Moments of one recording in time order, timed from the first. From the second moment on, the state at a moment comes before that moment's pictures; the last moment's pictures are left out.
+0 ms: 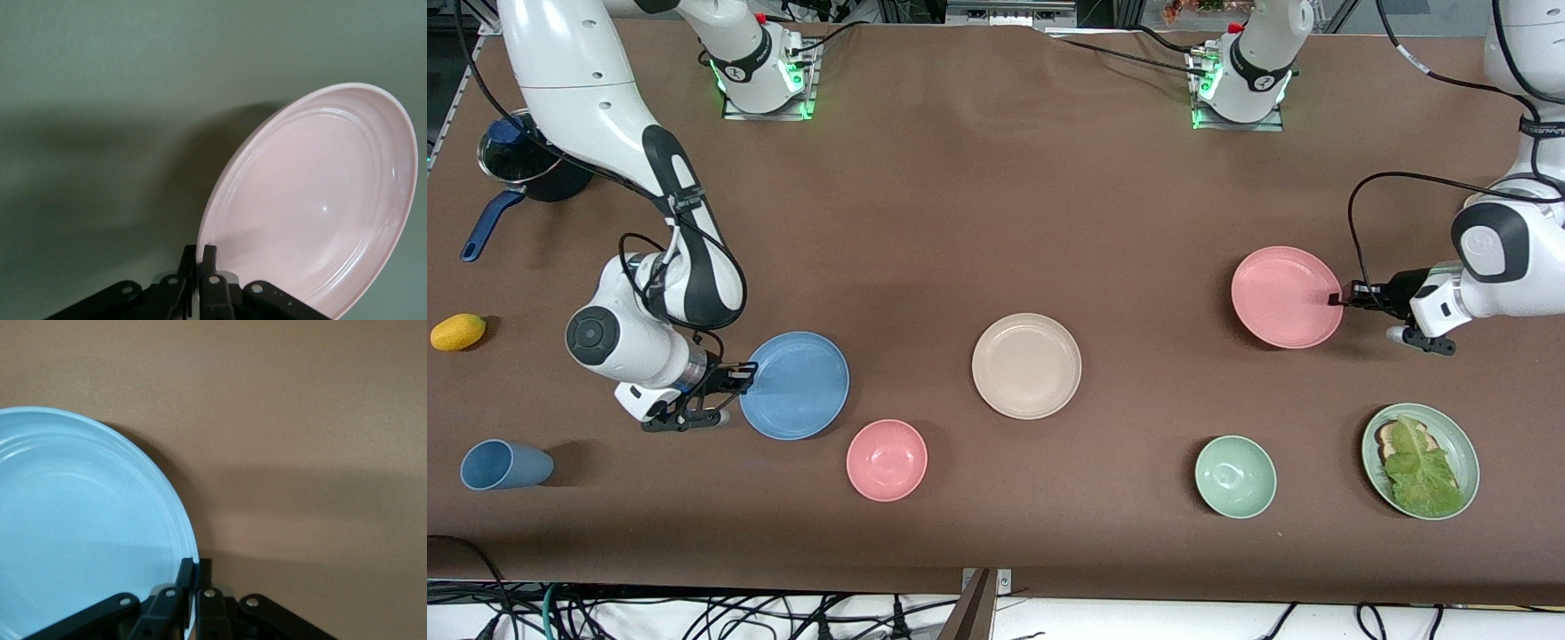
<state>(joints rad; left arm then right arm) 0.16 0.44 0.16 -1.94 -0.40 1.97 0.68 0.17 0.69 -0.10 -1.67 0.16 2.36 -0.13</state>
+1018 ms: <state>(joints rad) -0.32 0.47 0.01 -1.75 -0.45 2.08 -0.07 0.17 0.65 -0.11 -1.50 0.17 2.12 -0.14</state>
